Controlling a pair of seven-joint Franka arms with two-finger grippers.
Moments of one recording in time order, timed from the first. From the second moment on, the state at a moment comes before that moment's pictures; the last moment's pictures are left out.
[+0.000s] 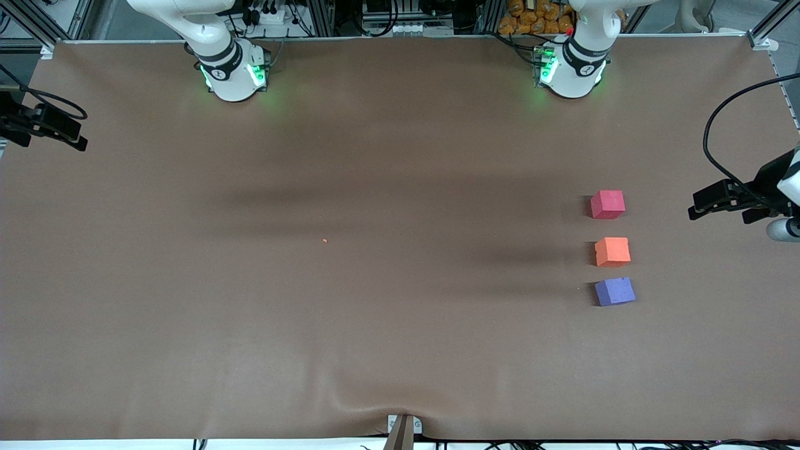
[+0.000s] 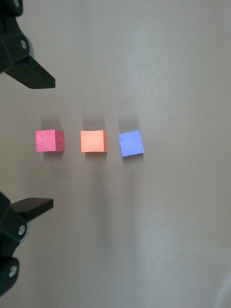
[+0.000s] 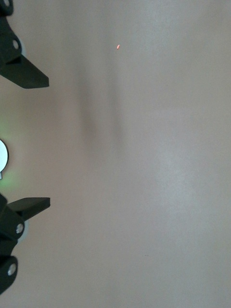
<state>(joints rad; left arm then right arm) 0.15 0.18 -0.16 -1.43 -0.03 1.65 0.06 0.05 -0.05 -0.09 -1.54 -0.02 1.43 0.04</state>
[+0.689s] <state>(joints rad) -0.04 0.05 0.01 -1.47 -0.03 1.48 0.03 0.05 -0.05 -0.09 -1.54 -0.02 1.43 0.04</state>
